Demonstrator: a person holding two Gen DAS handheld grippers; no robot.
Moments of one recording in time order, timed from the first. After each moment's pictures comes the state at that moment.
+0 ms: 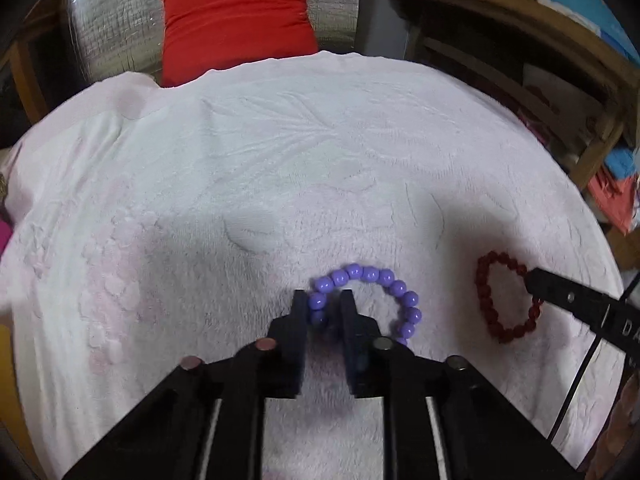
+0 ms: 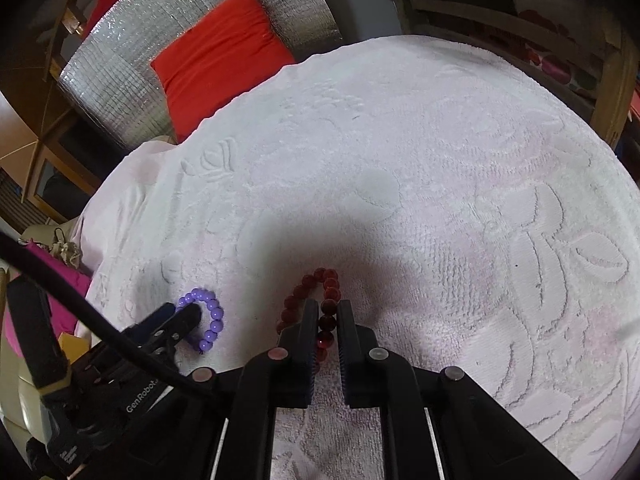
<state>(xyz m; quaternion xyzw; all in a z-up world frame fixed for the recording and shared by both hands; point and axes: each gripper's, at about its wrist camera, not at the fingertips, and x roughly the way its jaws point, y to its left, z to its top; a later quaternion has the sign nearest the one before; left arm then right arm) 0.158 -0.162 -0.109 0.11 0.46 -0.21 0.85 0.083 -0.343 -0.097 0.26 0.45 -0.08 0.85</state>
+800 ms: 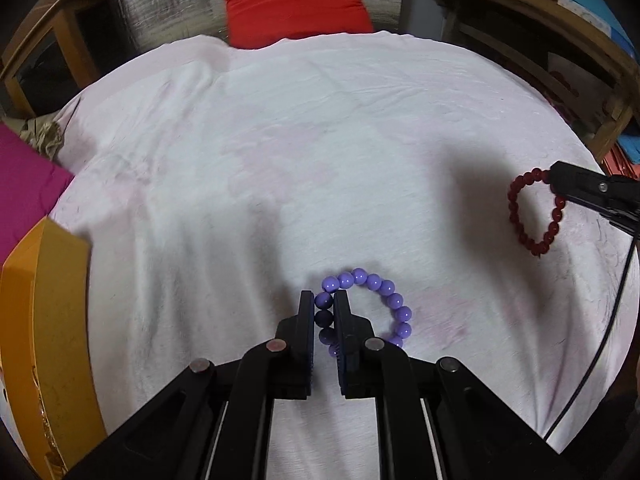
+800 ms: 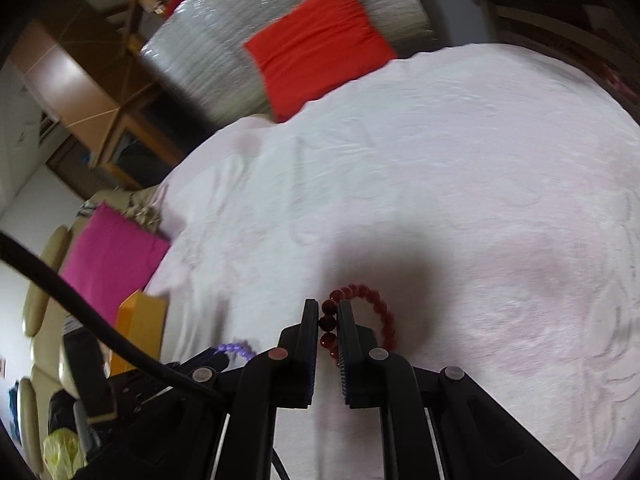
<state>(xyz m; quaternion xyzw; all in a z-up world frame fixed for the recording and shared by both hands) 0.112 -0.030 -0.096 0.12 0.50 -0.16 0.85 0.077 -0.259 -0.067 0.26 0.42 0.08 0.87</state>
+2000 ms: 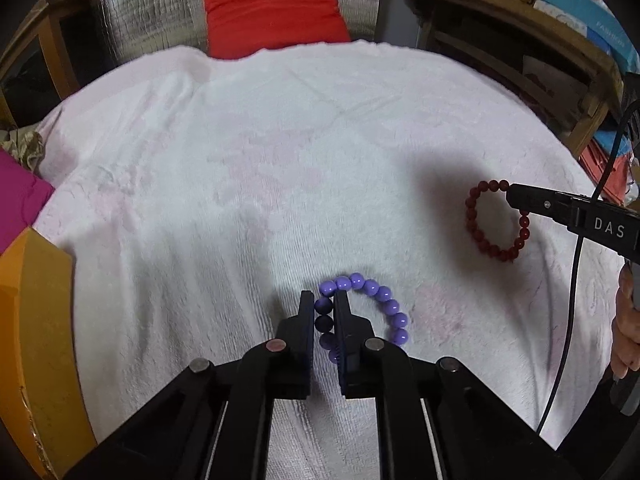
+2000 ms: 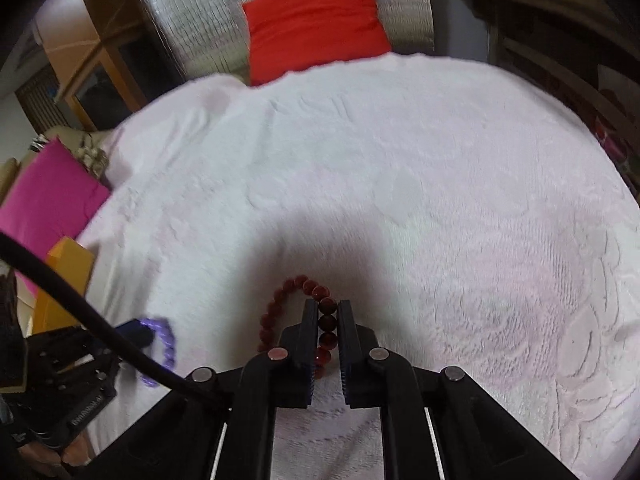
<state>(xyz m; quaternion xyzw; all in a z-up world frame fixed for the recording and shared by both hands) 0.111 -0.027 -0.098 0.11 0.47 -0.21 0.85 0.087 -0.237 -0.088 0.13 0.45 0.00 0.88</state>
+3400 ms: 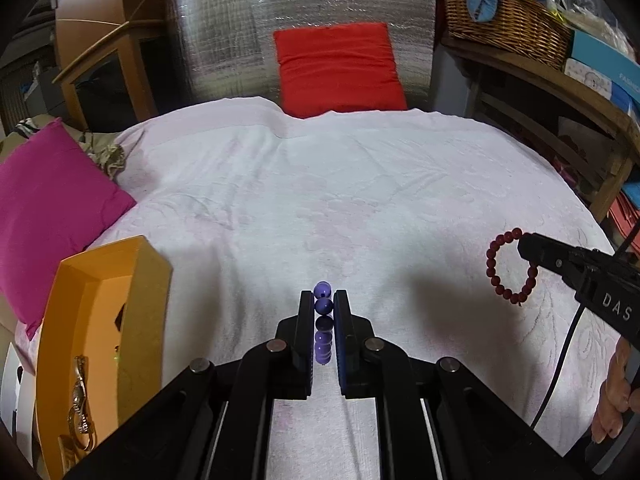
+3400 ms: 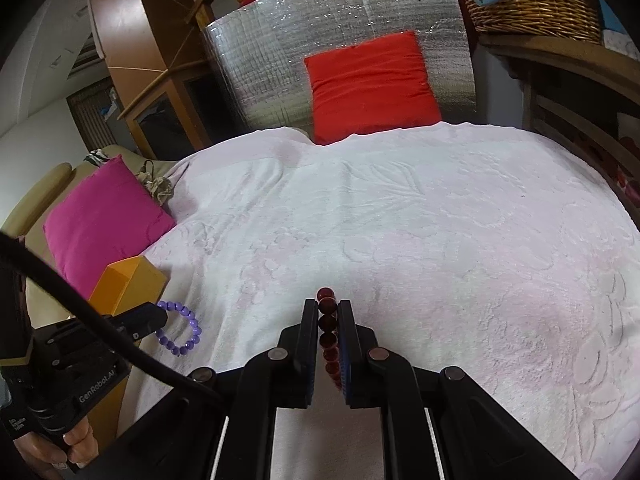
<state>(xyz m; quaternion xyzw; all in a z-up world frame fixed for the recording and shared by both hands) 0.074 0.011 -0.032 0.08 0.39 -0.11 0.91 0.053 -0.188 -0.035 0.12 0.36 0.07 0.92</state>
